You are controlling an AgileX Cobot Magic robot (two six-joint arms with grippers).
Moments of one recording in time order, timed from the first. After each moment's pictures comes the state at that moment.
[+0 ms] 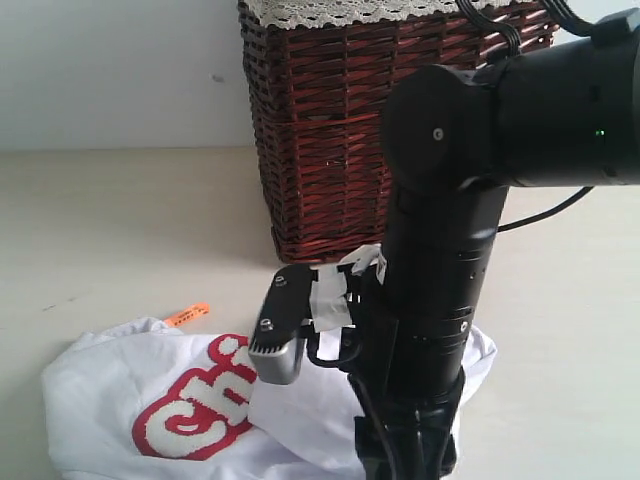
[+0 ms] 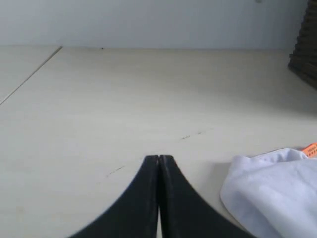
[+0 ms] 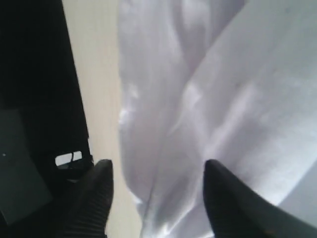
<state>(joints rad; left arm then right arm) 0.04 0.01 0.00 0.08 0.37 -0.06 0.78 1.71 -1.13 0.33 1.22 -0.78</state>
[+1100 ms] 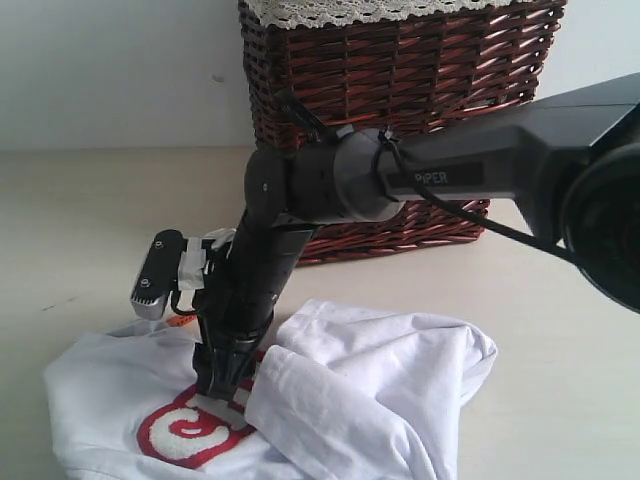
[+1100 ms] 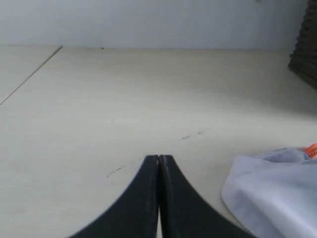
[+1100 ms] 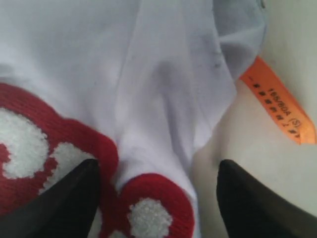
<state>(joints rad) 0.04 0.01 0.00 0.08 0.37 -0.06 0.78 2.27 -1.60 0.45 0.78 -1.04</state>
